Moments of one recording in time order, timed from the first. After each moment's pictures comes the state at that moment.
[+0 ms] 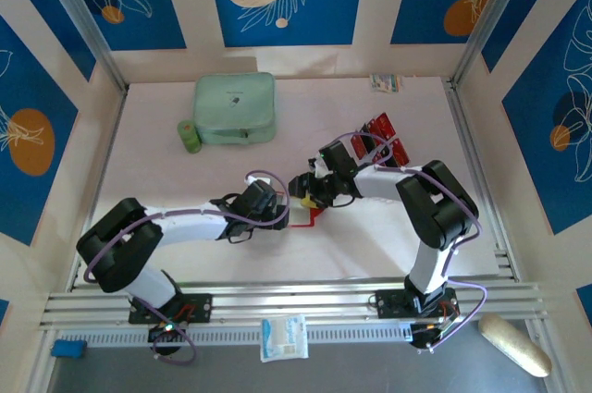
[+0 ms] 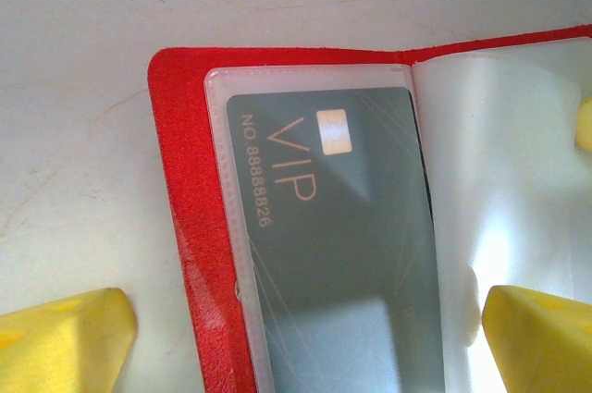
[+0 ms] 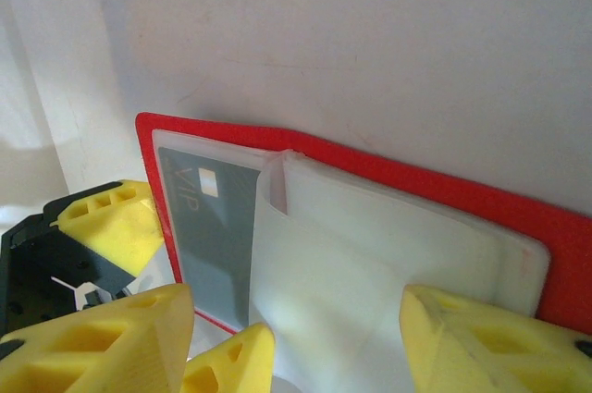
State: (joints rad) left arm -0.83 1.53 0.66 -0.13 -0.18 -0.63; right arm 0.56 1.79 0.91 -0.09 -0.62 0.81
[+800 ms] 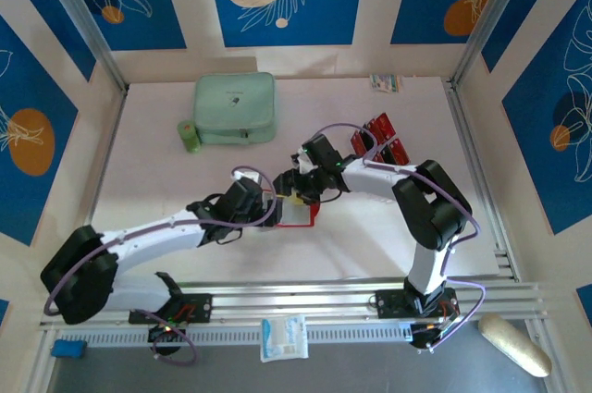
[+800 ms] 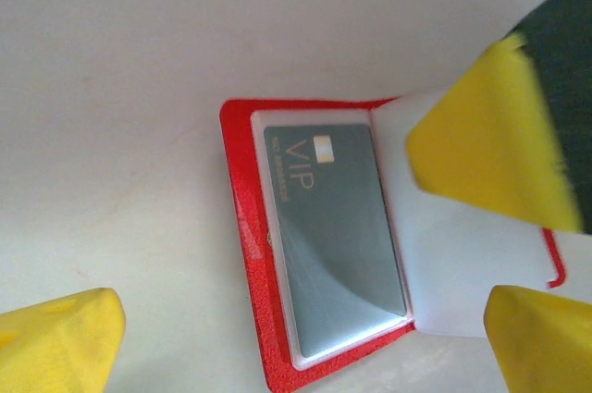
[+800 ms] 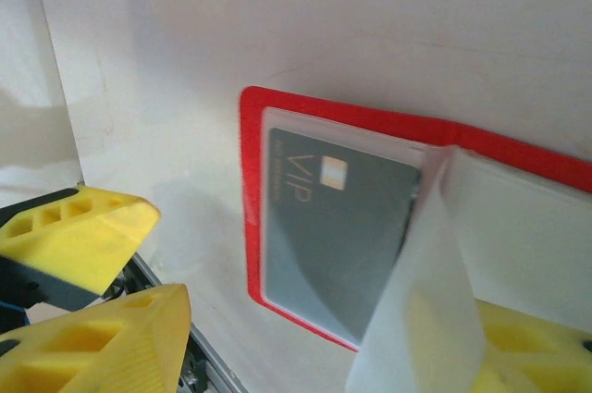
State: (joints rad) left arm -0.82 1.25 0.63 -0.25 -0.20 -0.63; right arm 0.66 1.81 1.06 -0.21 -0.61 0.79
